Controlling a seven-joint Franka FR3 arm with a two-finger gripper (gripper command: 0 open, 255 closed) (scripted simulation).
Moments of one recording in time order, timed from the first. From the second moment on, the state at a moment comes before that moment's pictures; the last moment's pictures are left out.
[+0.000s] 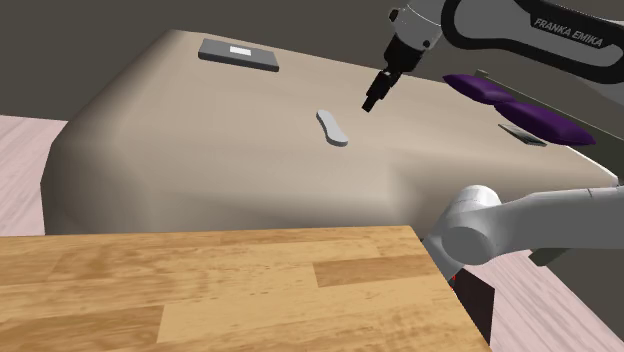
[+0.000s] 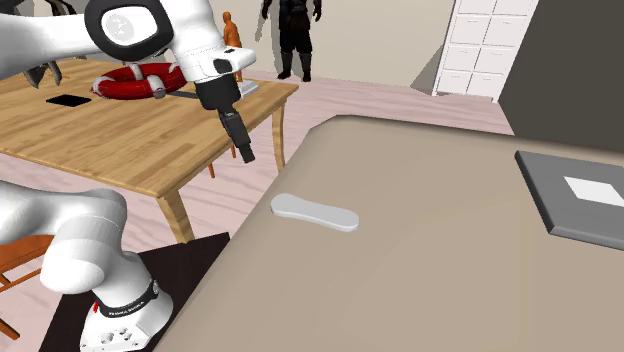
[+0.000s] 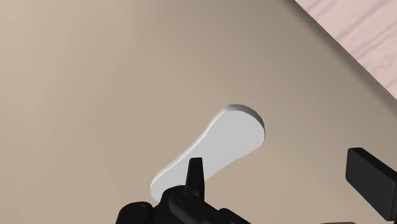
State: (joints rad) arm 0.00 -0.82 0.04 -2.32 -0.10 1.72 -0.09
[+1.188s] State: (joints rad) arm -0.20 -0.24 0.02 -2.10 0.02 1.85 0.41
